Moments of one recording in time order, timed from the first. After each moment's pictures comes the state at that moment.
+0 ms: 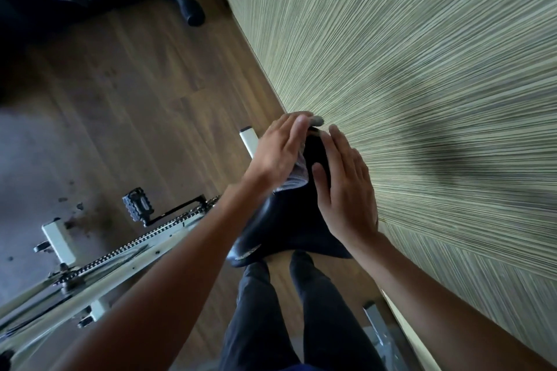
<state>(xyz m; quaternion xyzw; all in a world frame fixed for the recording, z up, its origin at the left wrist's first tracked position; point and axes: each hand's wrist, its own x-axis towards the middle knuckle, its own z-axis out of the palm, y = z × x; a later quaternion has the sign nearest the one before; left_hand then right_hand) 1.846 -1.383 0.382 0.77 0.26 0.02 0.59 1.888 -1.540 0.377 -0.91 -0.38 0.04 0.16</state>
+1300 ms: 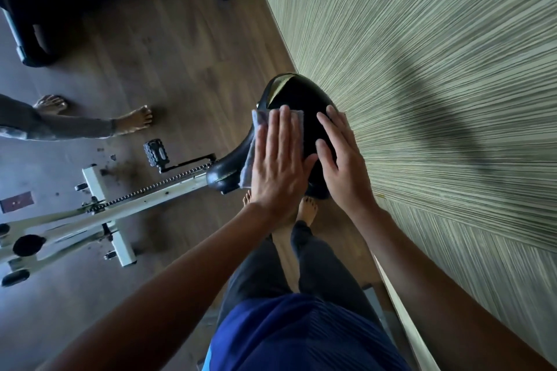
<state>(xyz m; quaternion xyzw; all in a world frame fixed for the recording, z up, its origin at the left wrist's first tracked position) 1.781 -1.528 0.392 0.94 0.31 0.00 0.13 1.888 -1.611 0.387 -0.82 -0.38 0.20 0.37</state>
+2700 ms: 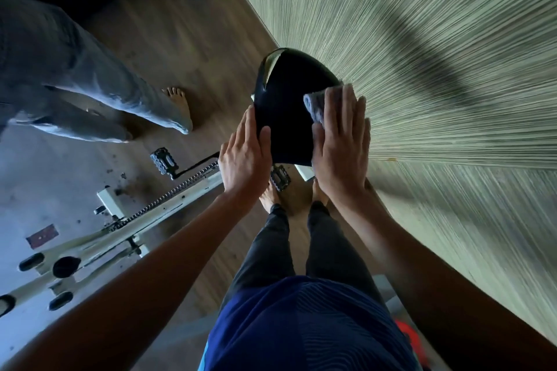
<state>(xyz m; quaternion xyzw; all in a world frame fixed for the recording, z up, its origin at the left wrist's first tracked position) 1.733 -1.480 0.401 0.86 0.42 -0.03 0.30 1.827 -1.605 0.383 -0.96 -0.26 0.05 0.12</state>
